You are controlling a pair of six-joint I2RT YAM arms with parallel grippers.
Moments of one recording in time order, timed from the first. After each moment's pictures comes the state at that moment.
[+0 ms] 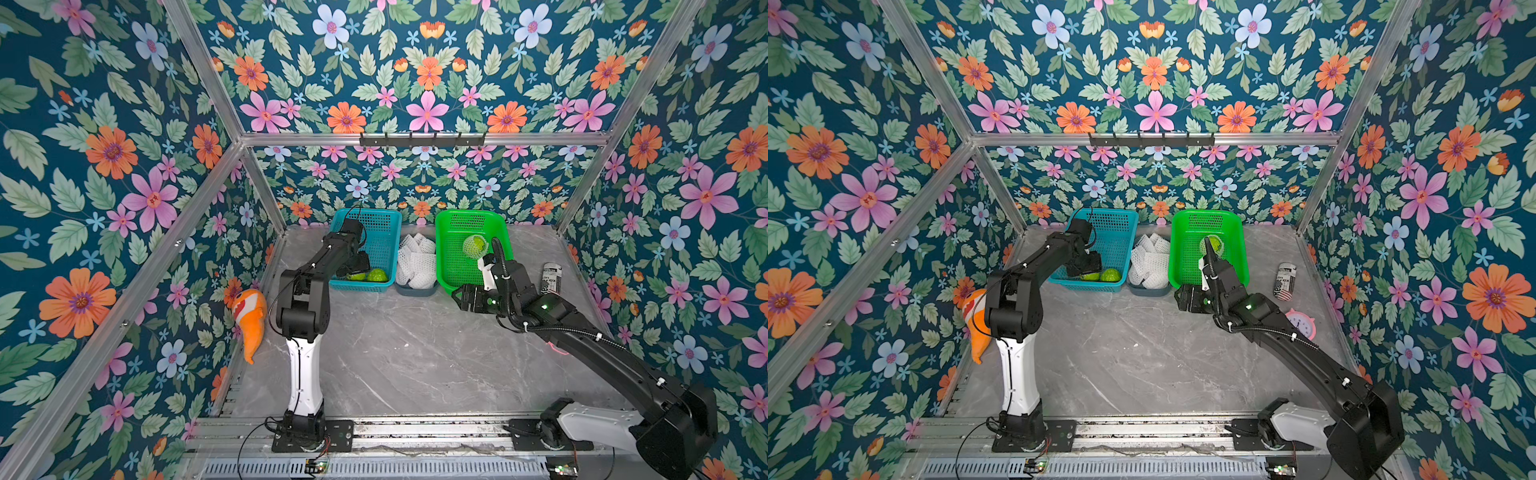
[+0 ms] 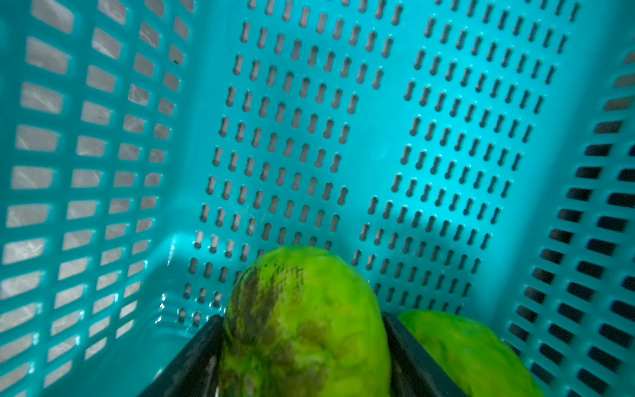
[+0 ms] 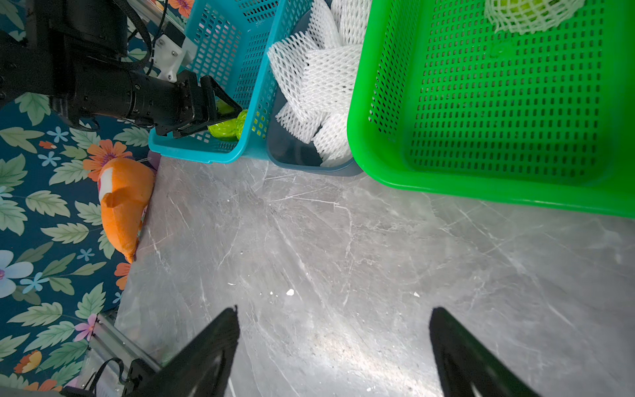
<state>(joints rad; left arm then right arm) -0.22 2.16 1.77 -0.82 -0.08 -0.36 0.56 1.20 1.01 -0.52 -0.09 0.58</state>
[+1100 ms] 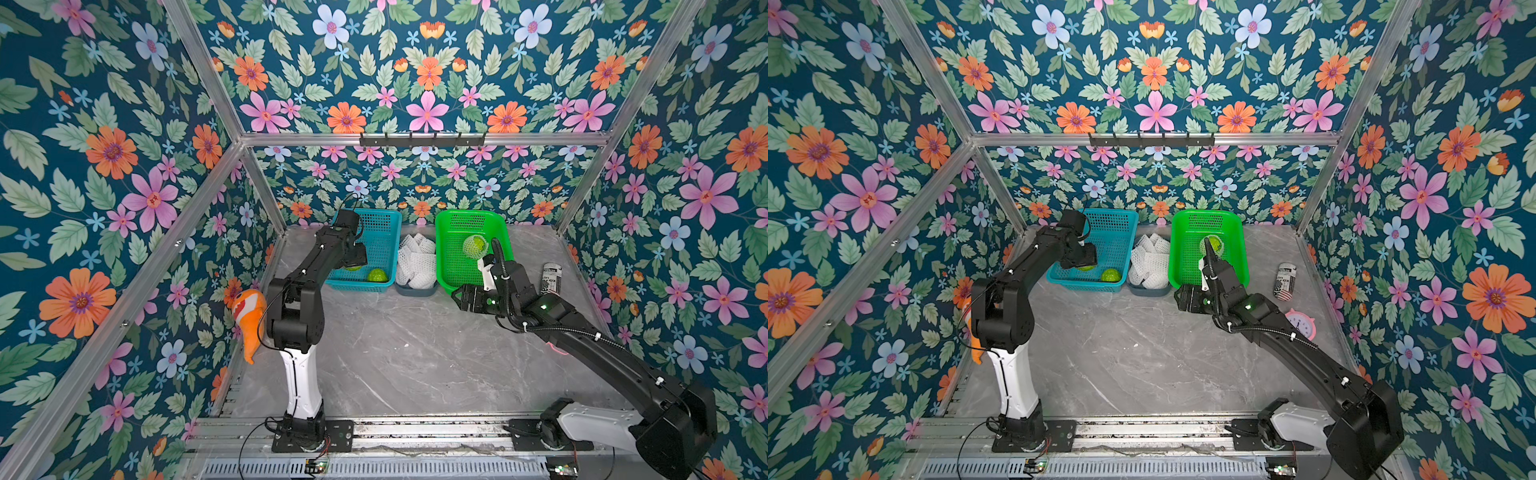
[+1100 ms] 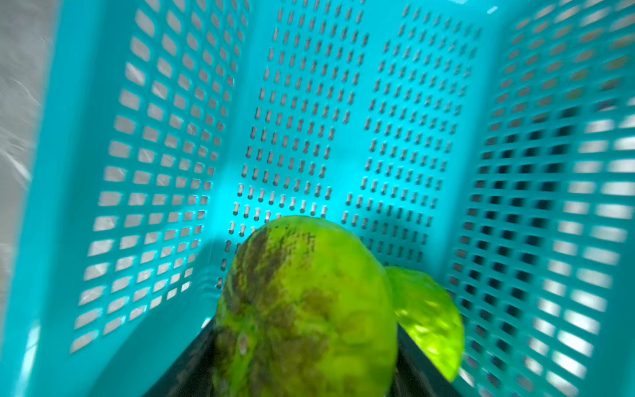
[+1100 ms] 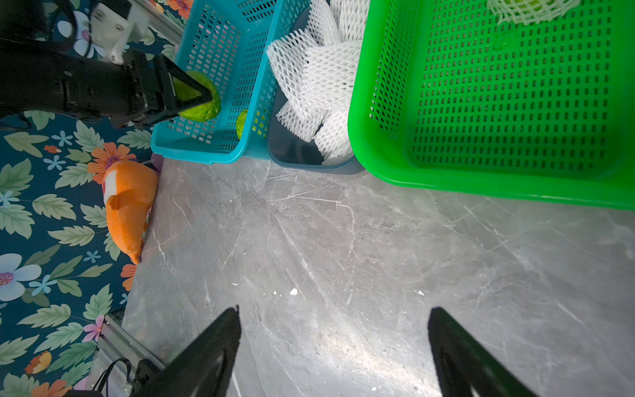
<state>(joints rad) -0.25 2.00 1.76 -0.85 -0.10 -0.32 0.56 1.20 1.00 -0.51 -0.10 0.61</state>
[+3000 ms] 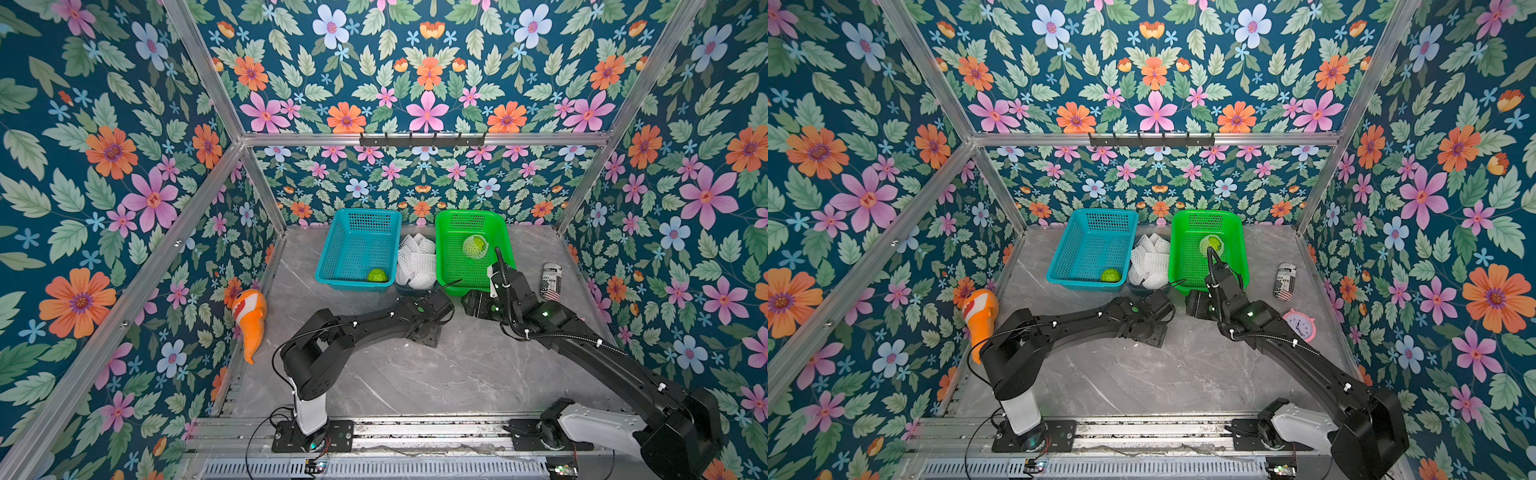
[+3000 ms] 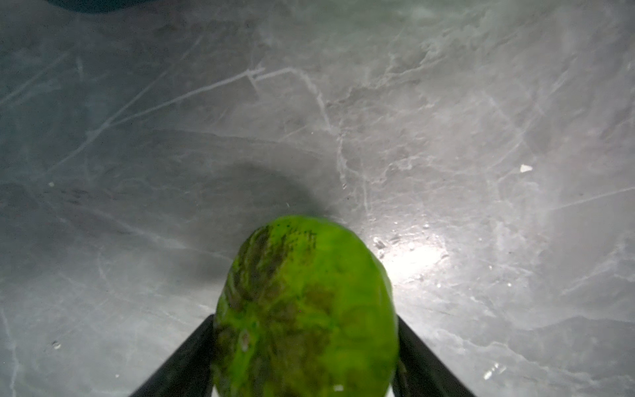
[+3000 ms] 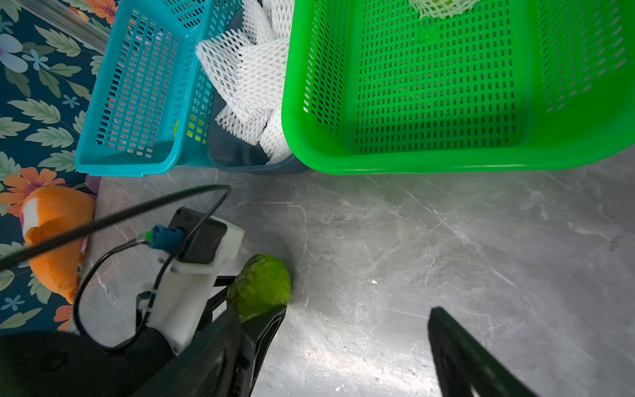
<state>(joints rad) -0.98 1.81 1.23 -0.70 -0.19 -0.57 0.56 1.16 0.93 -0.54 0.04 0.64</state>
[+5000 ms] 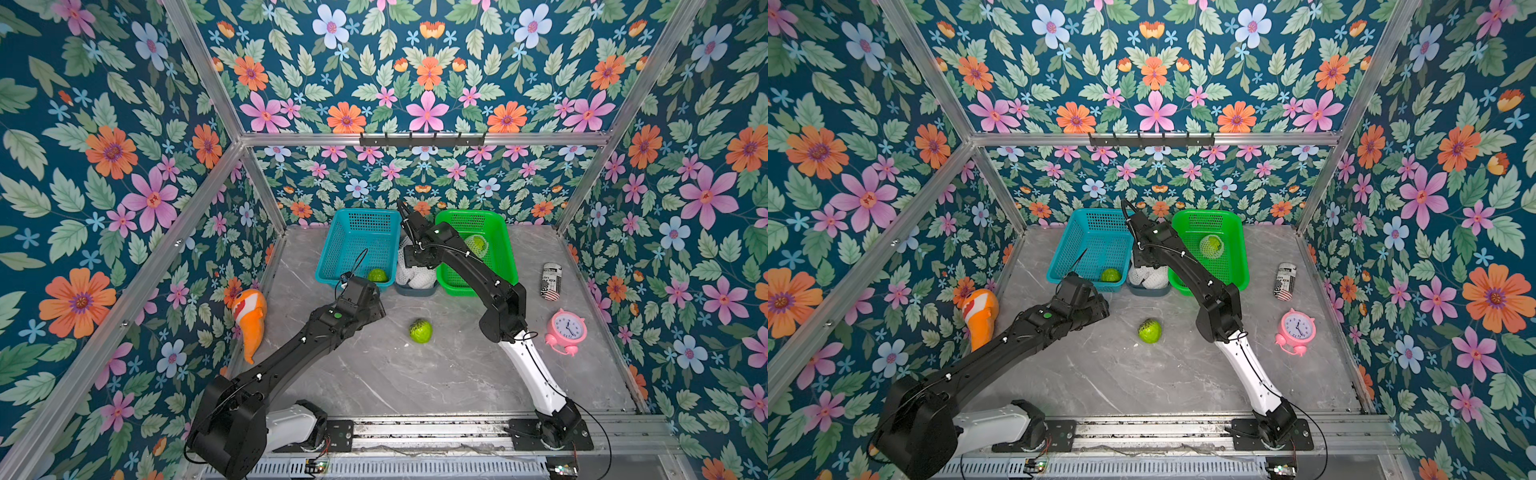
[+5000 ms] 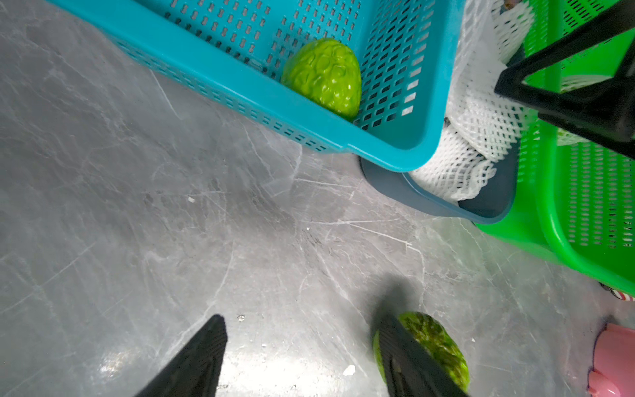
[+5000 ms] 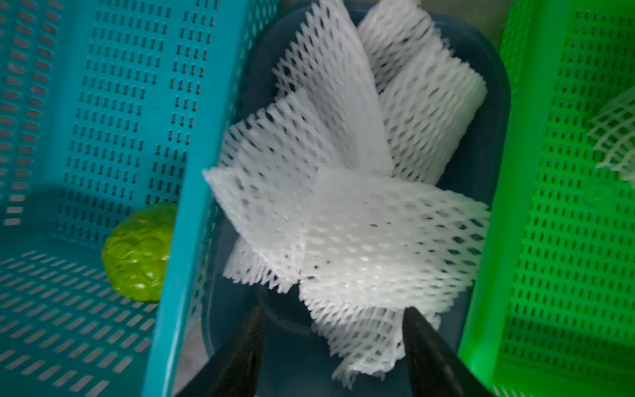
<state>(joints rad) -0.56 1.22 0.81 -0.47 -0.17 -0.79 0.64 2.55 2.66 -1.22 0.18 0.48</state>
